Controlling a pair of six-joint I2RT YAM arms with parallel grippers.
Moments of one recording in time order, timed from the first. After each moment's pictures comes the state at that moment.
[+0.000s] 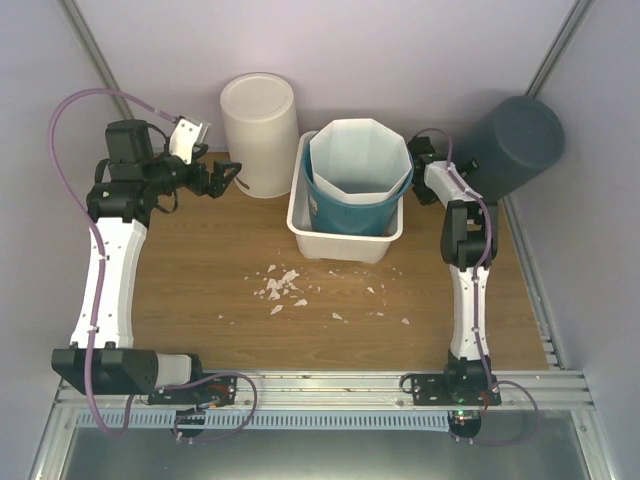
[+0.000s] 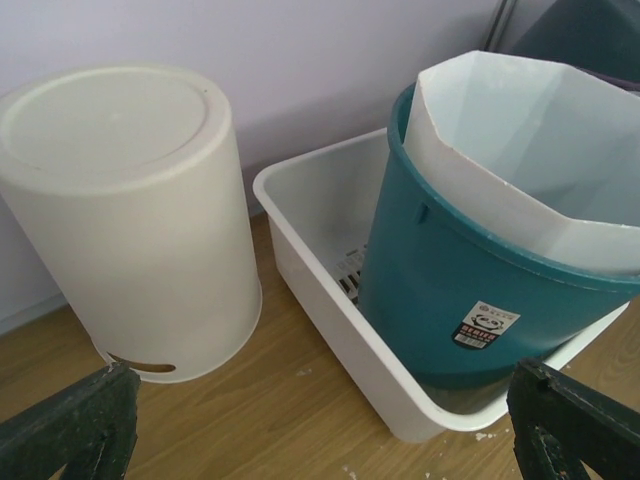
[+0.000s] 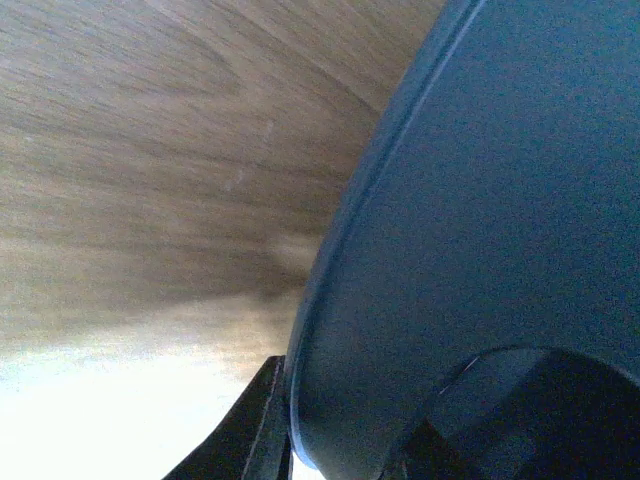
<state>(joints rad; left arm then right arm) 0.04 1.31 1.58 -0.76 0.65 0.25 0.09 2.42 2.06 -0.87 0.59 -0.38</state>
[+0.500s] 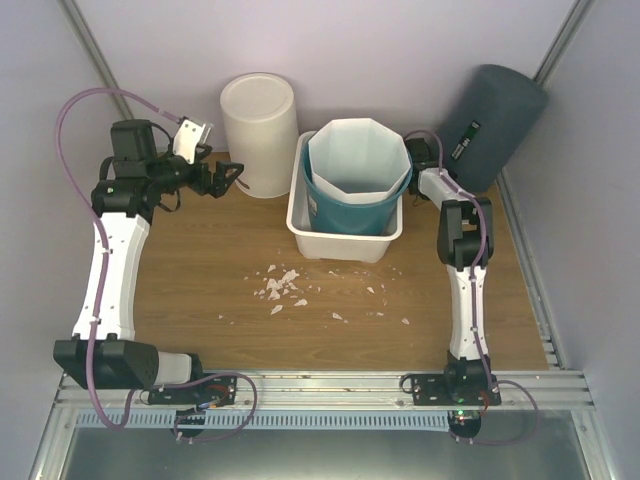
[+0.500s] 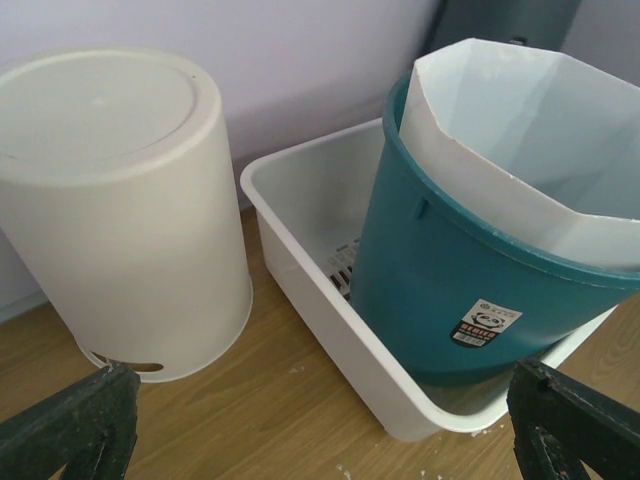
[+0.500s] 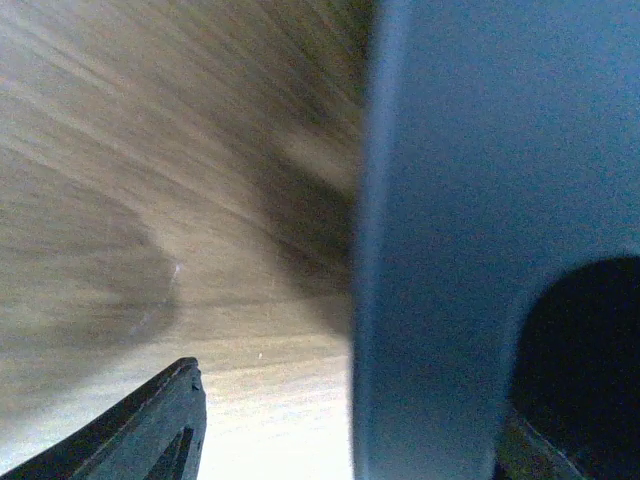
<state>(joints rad) 0.04 1.33 1.57 -0.74 0.67 0.25 0.12 2.44 1.98 -0.53 0.74 -0.66</state>
